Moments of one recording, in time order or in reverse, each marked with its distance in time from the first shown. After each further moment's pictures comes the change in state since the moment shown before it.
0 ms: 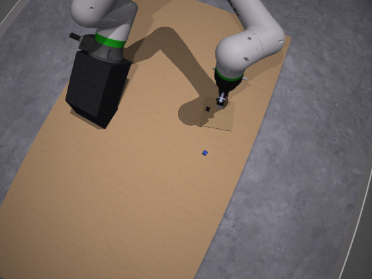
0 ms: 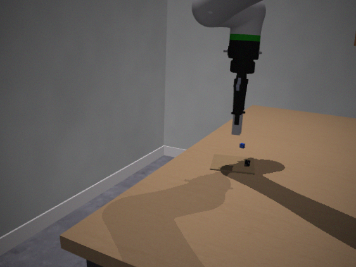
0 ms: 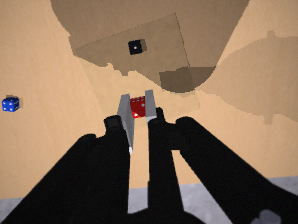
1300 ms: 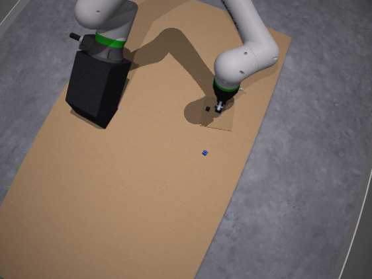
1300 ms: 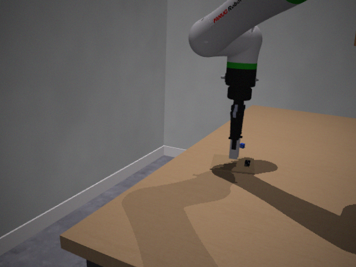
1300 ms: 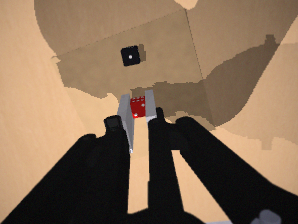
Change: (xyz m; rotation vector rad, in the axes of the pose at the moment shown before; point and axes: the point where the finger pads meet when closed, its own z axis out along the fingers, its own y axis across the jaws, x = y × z) arm -0.001 0.002 0.082 0.006 0.004 0.015
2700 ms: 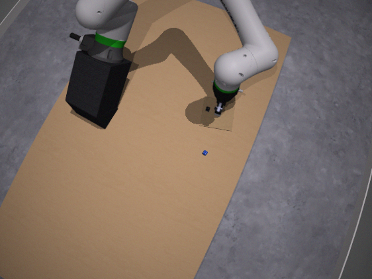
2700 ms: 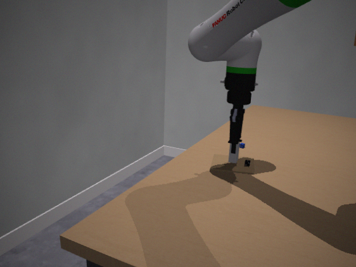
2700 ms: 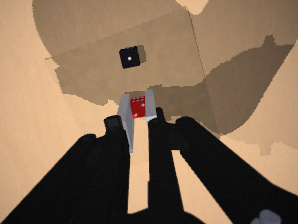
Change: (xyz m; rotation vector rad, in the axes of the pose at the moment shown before) arm -0.001 0.000 0.013 0.000 0.000 0.000
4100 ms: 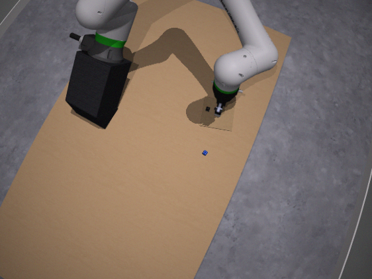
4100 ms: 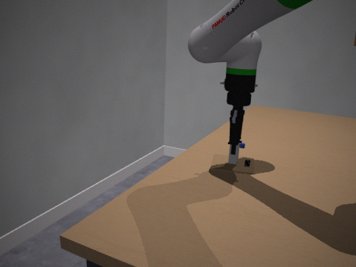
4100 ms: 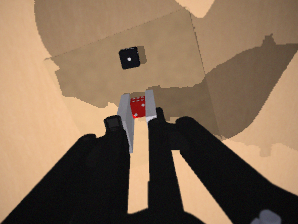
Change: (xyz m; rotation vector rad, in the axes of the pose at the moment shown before) arm 0.000 0.000 0.004 0.000 0.000 0.000
